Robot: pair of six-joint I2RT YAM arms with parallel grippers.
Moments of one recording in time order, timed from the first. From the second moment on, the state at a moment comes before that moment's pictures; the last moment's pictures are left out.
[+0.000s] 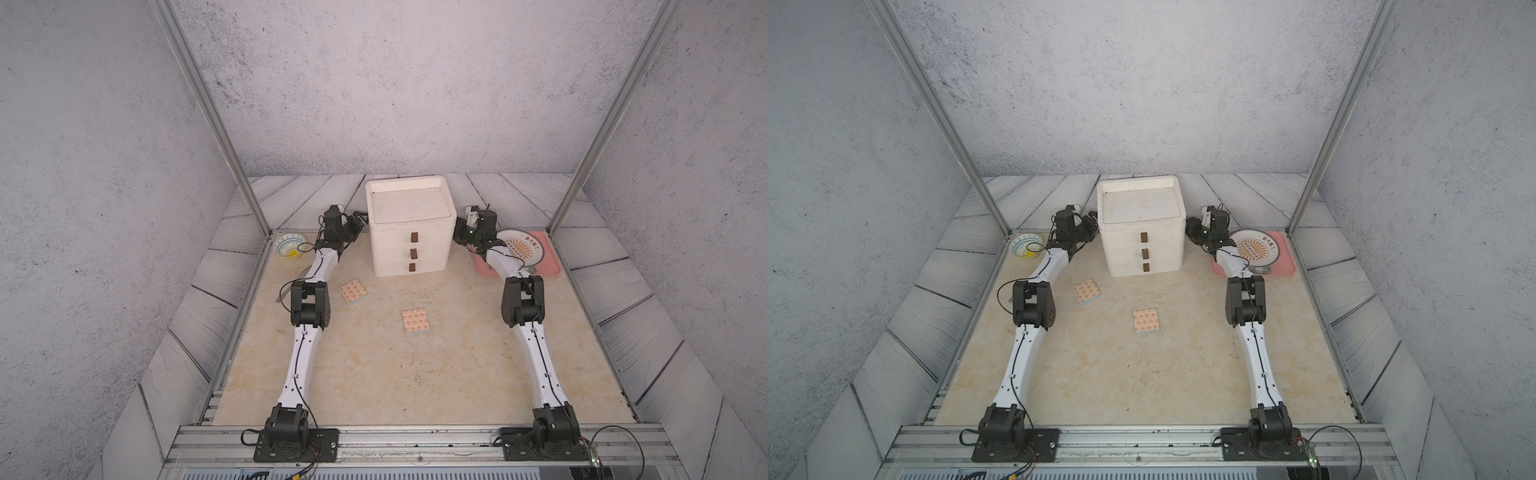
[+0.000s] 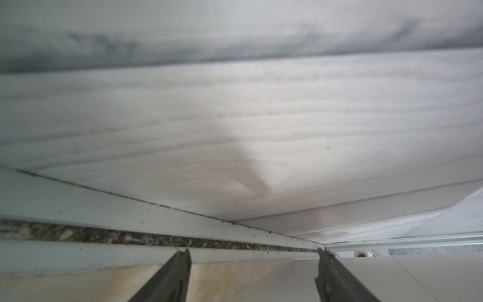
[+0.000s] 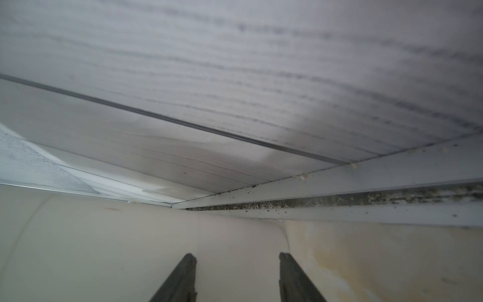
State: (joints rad) left arm -0.11 2.97 2.69 0.02 0.51 -0.97; right arm 0.13 2.89 2.55 0.00 -0.68 0.87
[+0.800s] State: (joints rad) left arm -0.17 2.35 1.68 0.27 0.53 -0.95; right arm 0.13 2.28 1.53 0.15 -0.65 0.68
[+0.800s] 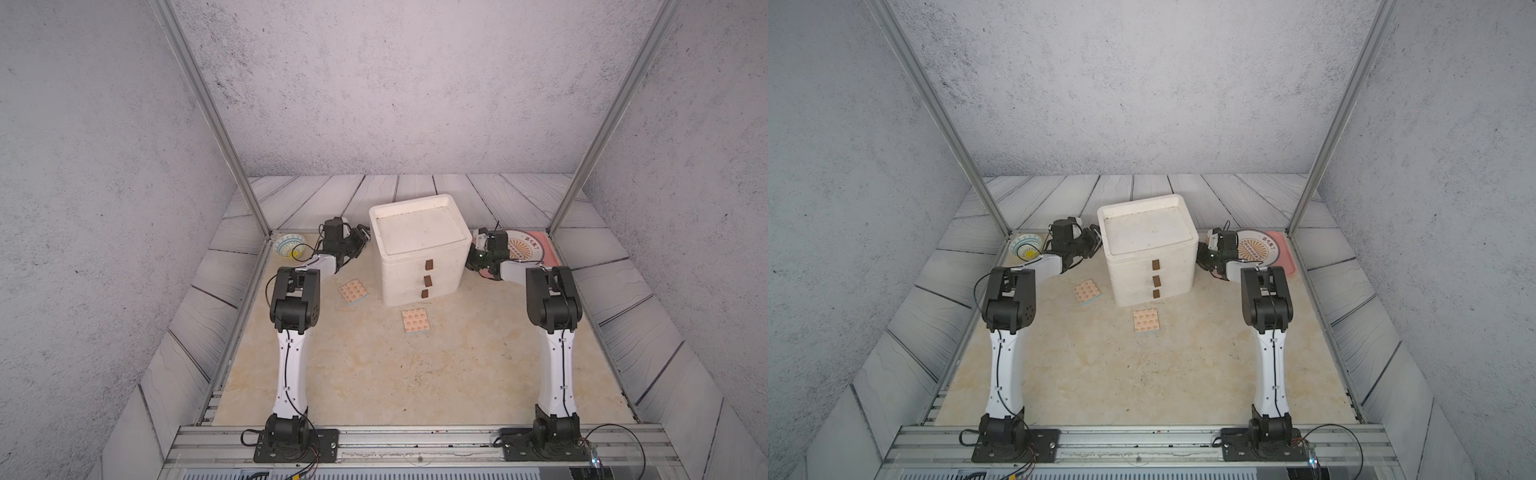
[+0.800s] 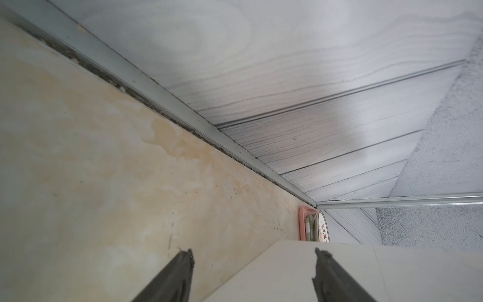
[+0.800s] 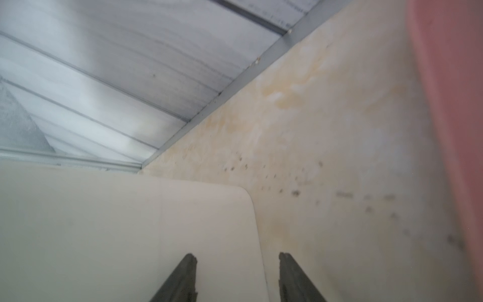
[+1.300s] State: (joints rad) left arm -0.23 2.04 1.59 0.05 0.62 -0.72; right arm 0.23 1.95 1.30 -0.12 -0.70 0.51
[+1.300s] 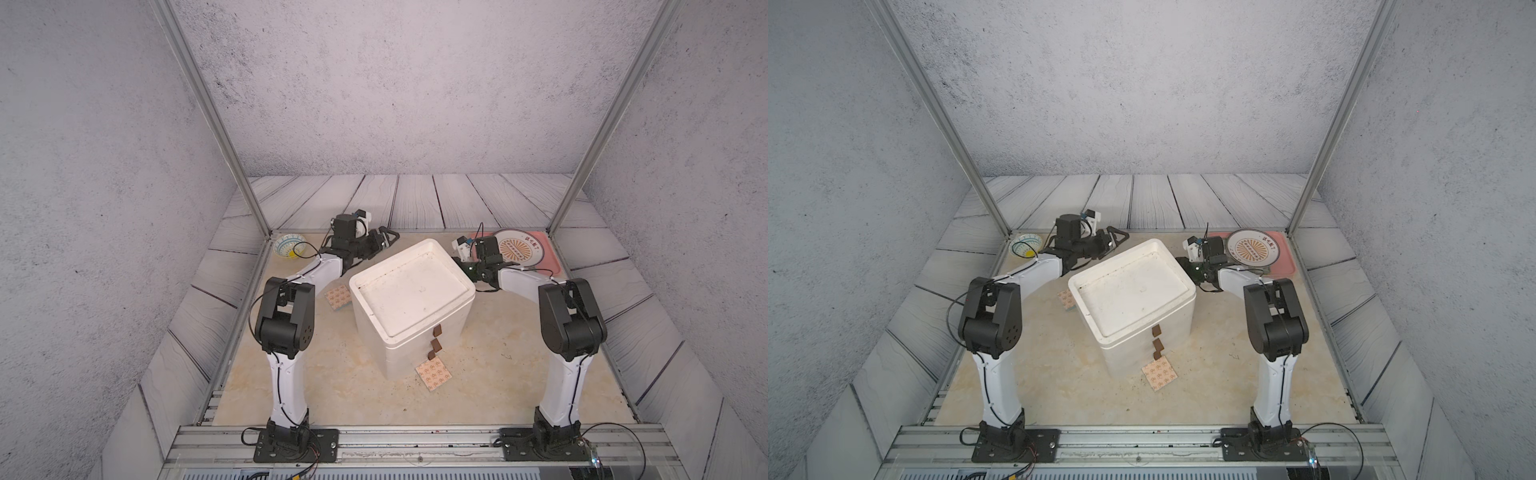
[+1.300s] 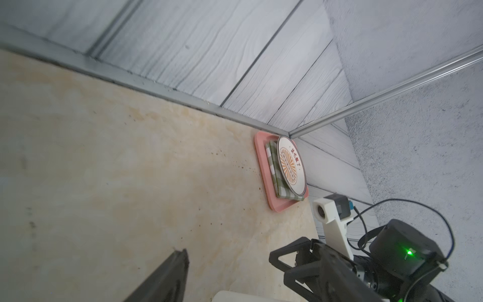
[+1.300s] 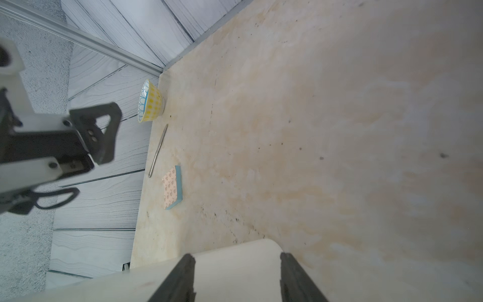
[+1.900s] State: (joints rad) left arm -0.37 1.36 1.51 -0.43 0.49 -0.41; right arm 0.20 0.79 0.64 -0.47 -0.35 0.48
